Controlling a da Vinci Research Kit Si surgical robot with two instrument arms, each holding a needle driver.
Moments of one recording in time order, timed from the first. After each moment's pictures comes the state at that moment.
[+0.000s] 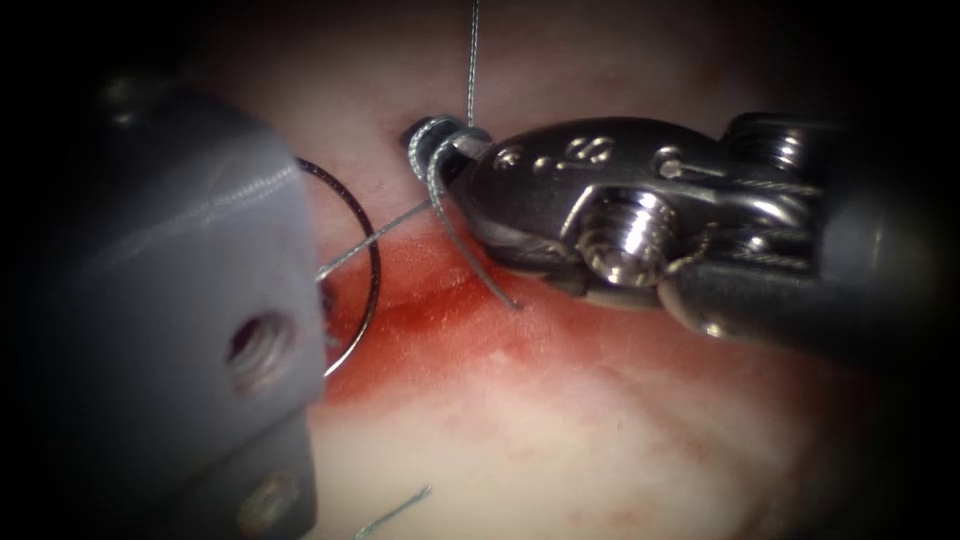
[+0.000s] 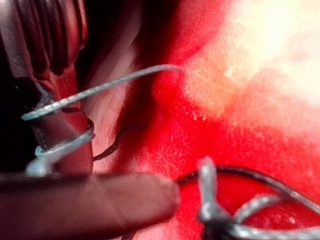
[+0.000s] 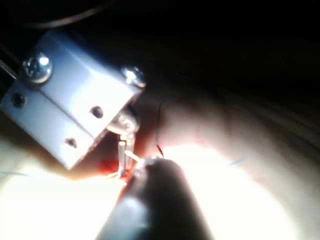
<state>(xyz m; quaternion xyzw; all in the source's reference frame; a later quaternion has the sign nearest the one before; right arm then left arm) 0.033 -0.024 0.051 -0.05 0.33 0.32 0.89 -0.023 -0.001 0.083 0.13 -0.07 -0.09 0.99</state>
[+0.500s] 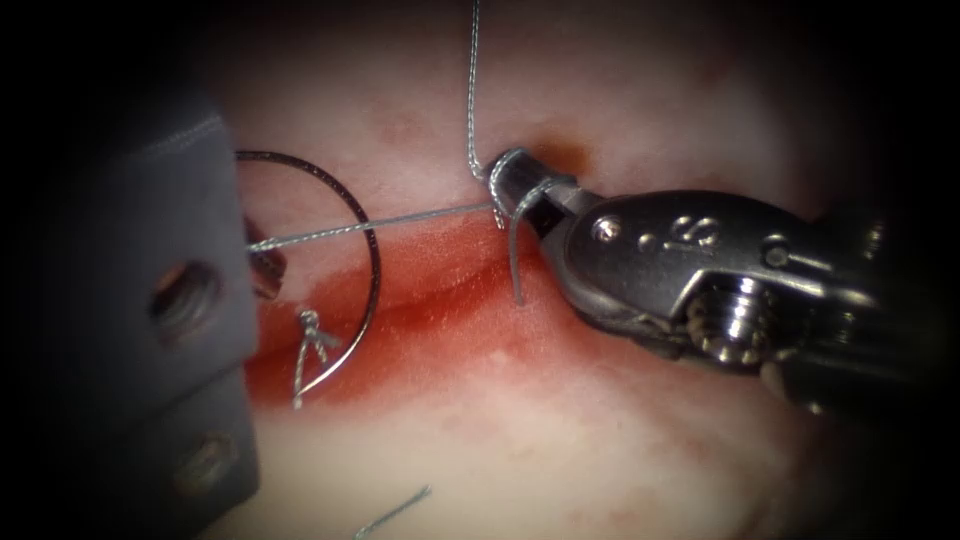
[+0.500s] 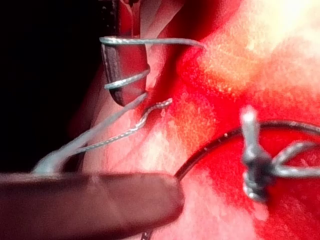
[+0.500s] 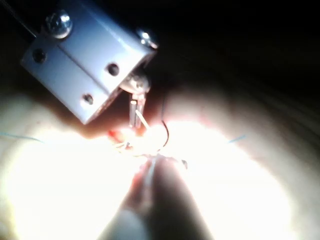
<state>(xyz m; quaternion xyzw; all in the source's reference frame) 0.030 -0.027 0.051 -0.13 0.36 0.35 0.86 -0.021 0.000 0.081 0.15 -0.07 -0.08 0.98</state>
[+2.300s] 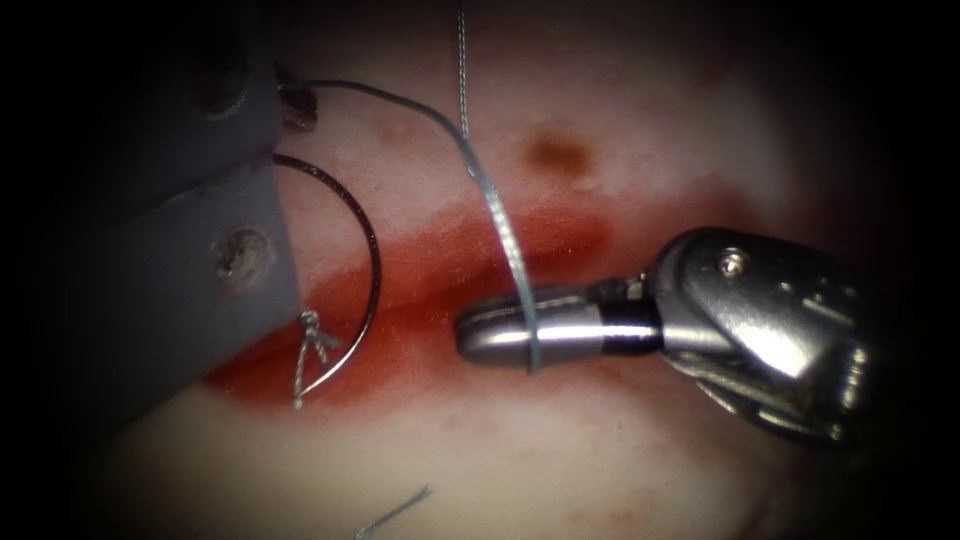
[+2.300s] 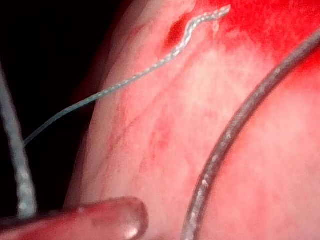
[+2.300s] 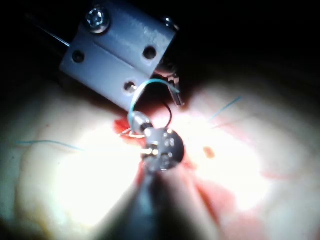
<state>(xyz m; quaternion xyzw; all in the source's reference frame) 0.027 -0.027 0.048 0.32 0.69 0.22 0.61 -0.019 0.005 0.088 0.02 -0.04 -0.20 0.98</state>
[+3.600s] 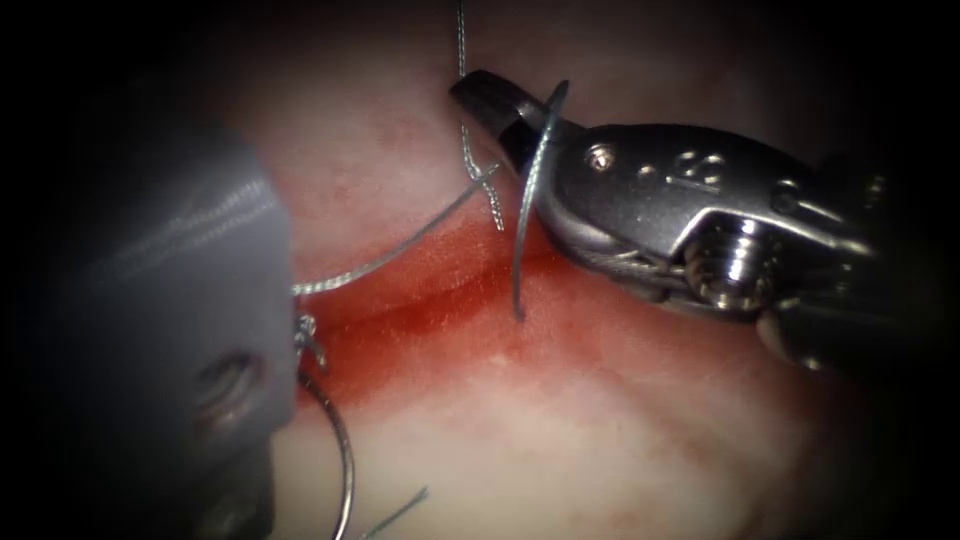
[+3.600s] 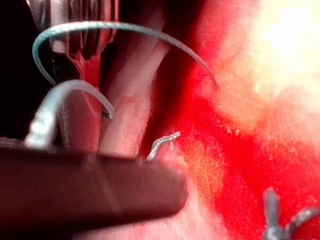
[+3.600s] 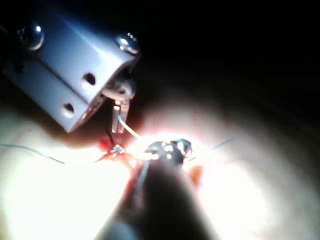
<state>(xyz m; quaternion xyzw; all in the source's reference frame) 0.031 -0.024 0.050 -0.09 0.40 0.29 0.86 -0.023 0.000 0.077 0.11 -0.05 -0.03 0.99</state>
